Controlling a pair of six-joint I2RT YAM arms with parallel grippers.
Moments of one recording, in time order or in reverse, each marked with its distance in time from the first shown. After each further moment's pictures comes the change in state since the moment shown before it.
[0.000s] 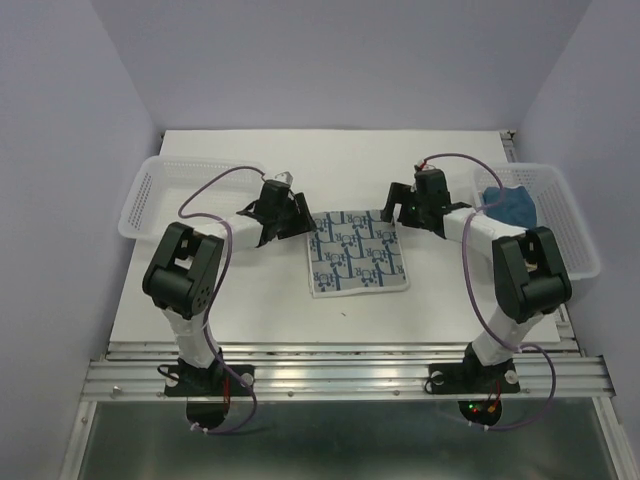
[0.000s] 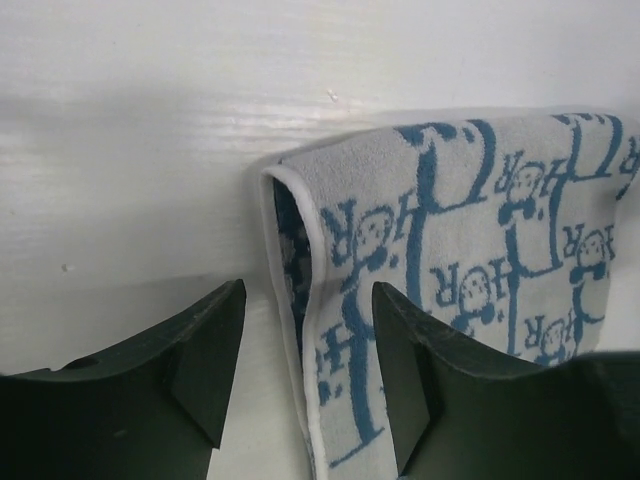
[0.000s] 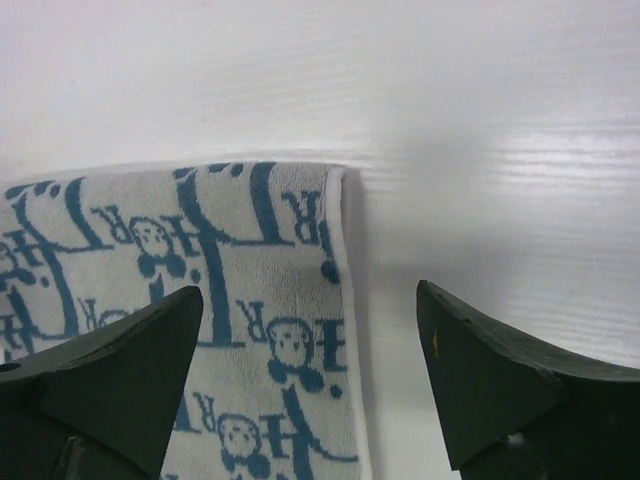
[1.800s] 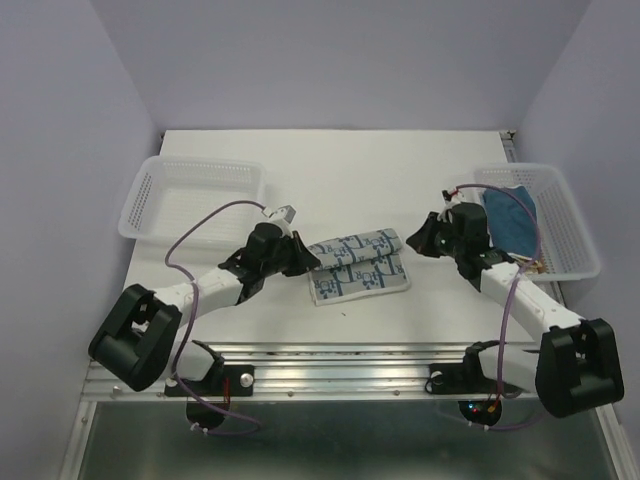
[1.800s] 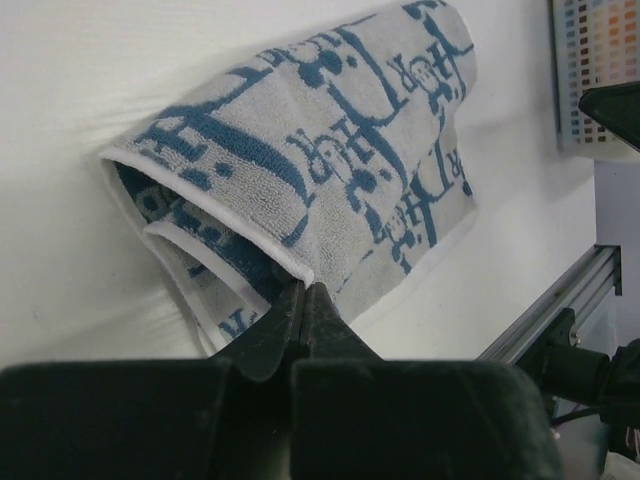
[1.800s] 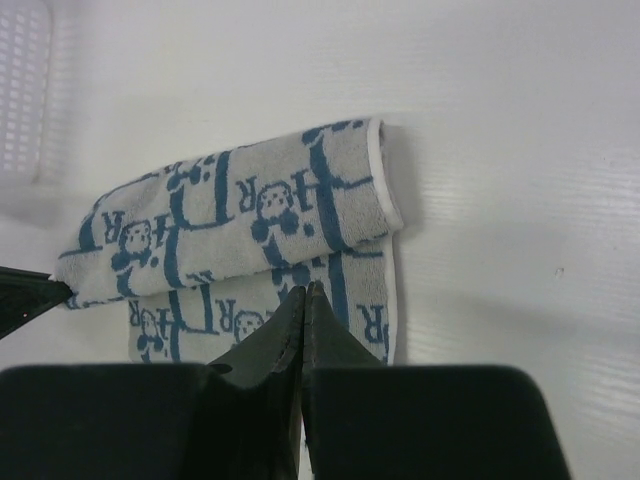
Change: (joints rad) left arm -0.147 -0.410 -0.408 0.198 0.108 -0.092; right arm -0.059 -0.494 -0.362 0.030 -0.253 0.027
